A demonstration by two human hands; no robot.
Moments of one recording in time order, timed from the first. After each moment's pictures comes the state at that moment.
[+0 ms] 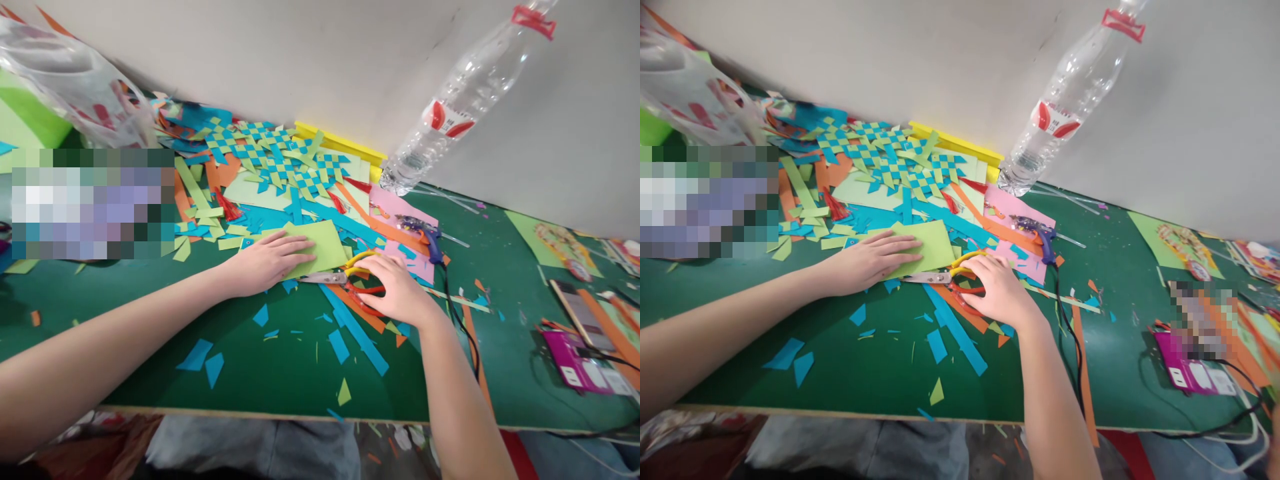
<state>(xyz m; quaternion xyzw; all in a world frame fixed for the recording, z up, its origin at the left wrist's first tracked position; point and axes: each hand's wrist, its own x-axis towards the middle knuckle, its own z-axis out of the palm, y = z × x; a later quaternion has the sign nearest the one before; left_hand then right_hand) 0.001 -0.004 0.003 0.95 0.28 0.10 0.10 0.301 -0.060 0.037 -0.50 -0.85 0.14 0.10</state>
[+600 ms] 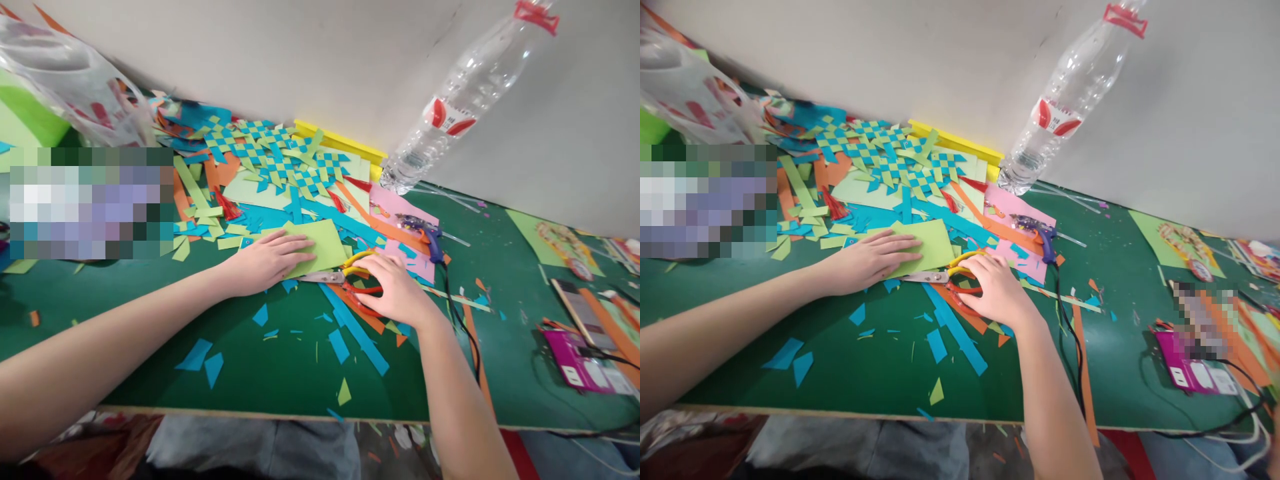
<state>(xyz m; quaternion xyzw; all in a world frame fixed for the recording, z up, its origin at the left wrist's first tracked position) 0.001 -0.003 0.001 0.95 0.27 0.09 0.09 0.296 -0.062 0.038 -0.50 -0.85 0.13 0.10</state>
